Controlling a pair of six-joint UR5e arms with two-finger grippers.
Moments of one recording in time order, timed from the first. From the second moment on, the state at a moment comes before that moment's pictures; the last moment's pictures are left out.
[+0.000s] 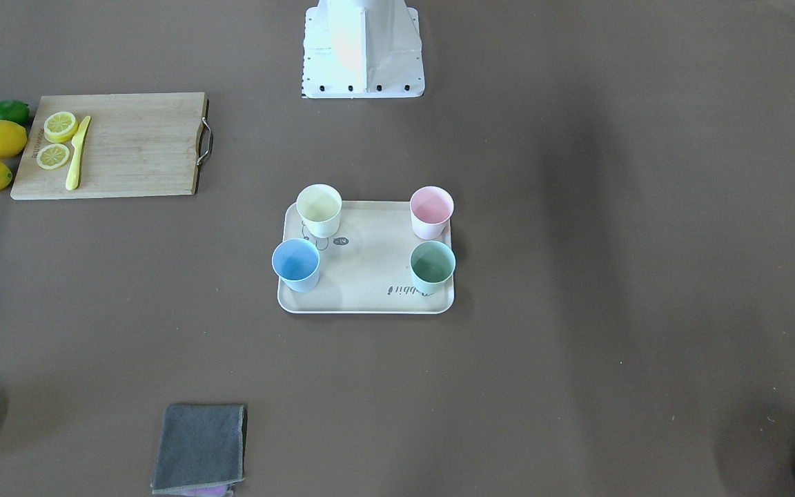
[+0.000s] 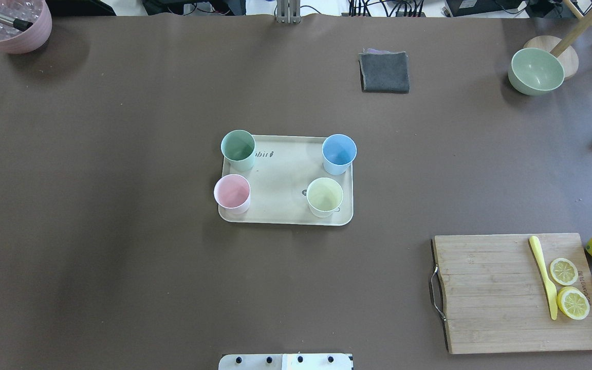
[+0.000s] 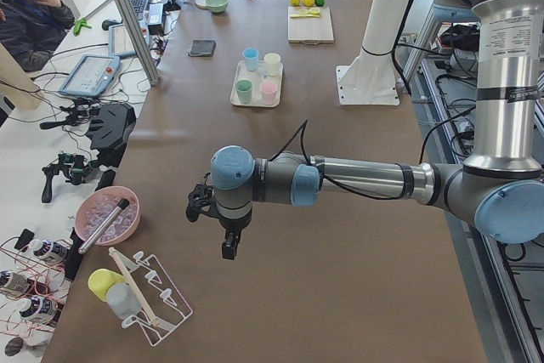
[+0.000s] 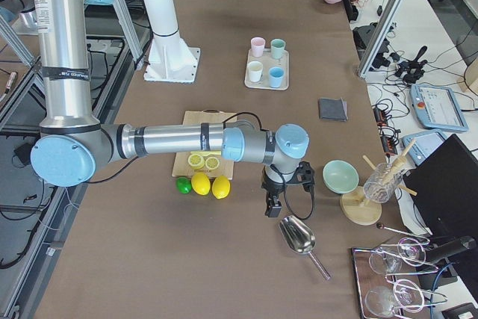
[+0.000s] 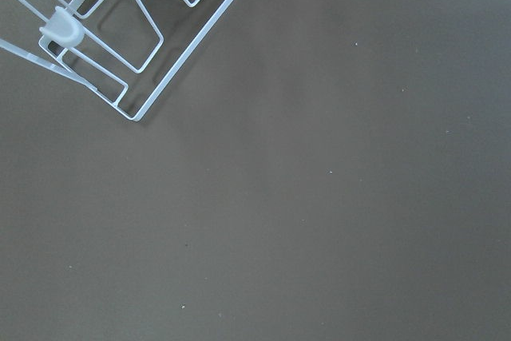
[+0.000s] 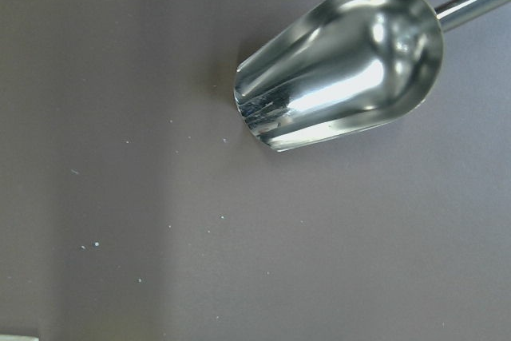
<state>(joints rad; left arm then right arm) -1.61 -1.51 -1.71 -1.58 -2.34 0.10 1.50 -1.57 1.58 -1.65 2.26 -0.11</state>
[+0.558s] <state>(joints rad) -1.61 -1.49 -1.70 -1.58 -2.37 0.11 1.55 -1.58 1.54 -1.58 2.28 -0.10</state>
